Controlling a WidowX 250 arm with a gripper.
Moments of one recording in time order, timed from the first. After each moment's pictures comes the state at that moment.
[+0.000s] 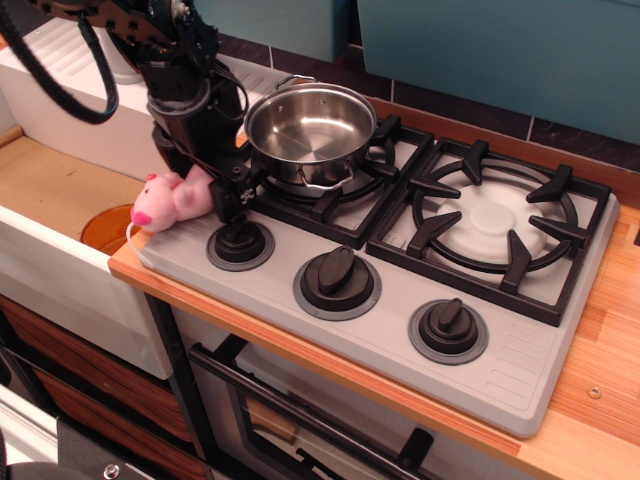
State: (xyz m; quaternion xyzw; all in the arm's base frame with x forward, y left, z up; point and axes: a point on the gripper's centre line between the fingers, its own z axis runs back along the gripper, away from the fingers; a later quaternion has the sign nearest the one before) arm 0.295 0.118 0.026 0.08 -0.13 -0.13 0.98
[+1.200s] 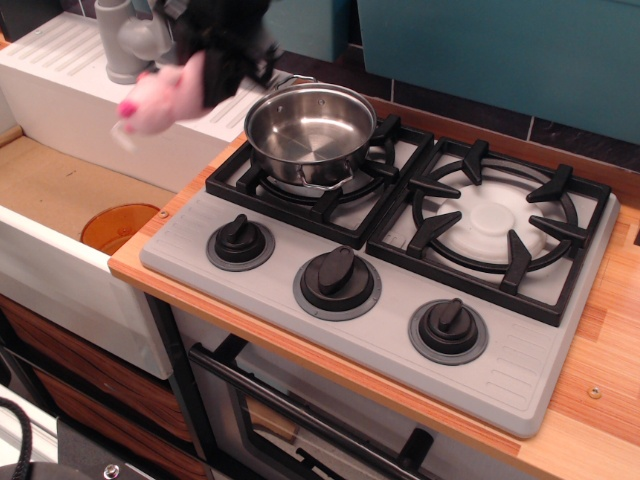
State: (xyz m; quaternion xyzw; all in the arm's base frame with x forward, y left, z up) arm 0.307 0.096 0.121 0.15 -0.01 -0.06 0.99
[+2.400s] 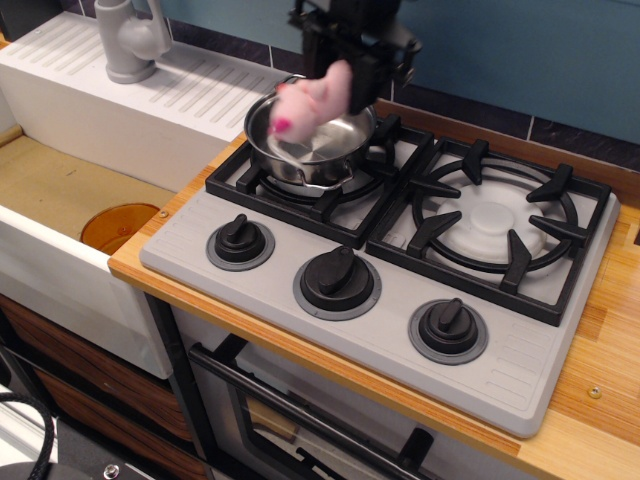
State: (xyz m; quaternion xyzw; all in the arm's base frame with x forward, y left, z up) arm 0.368 0.044 0.094 0.07 -0.02 -0.06 1.00
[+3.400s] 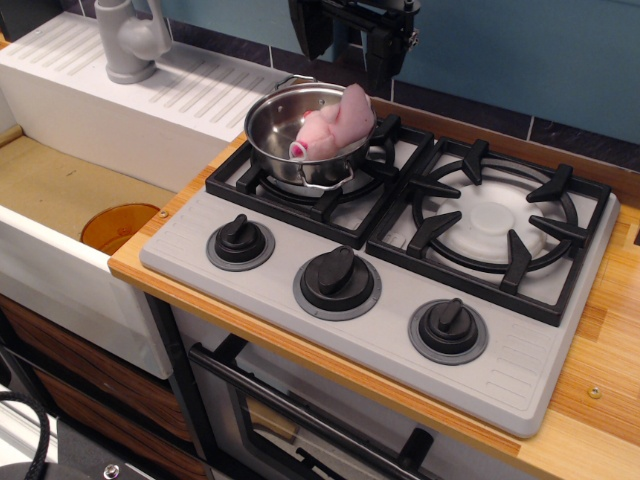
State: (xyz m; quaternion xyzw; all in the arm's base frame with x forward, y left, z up) arm 0.359 0.038 0.122 0.05 -0.11 -0.07 0.99
